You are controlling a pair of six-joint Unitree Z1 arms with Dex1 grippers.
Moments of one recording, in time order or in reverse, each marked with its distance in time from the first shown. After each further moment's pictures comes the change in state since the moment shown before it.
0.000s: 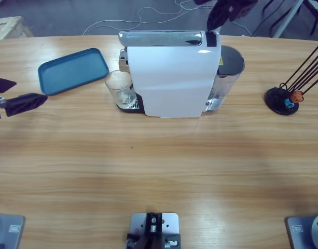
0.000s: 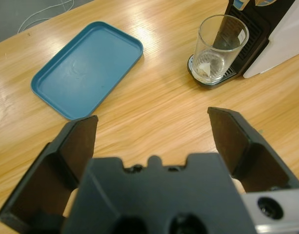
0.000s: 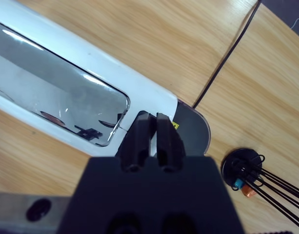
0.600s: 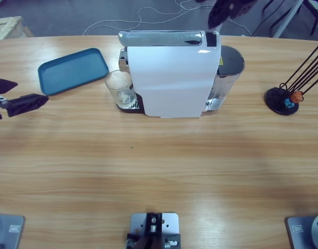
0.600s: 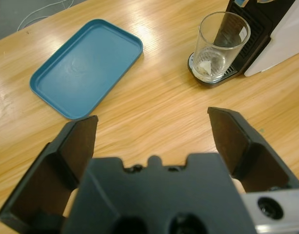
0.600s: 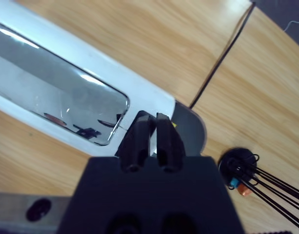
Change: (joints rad) arm 0 0.000 0.011 0.000 0.000 0.000 0.000; arm 1 0.016 -0.030 -0.001 -0.016 -0.036 0.005
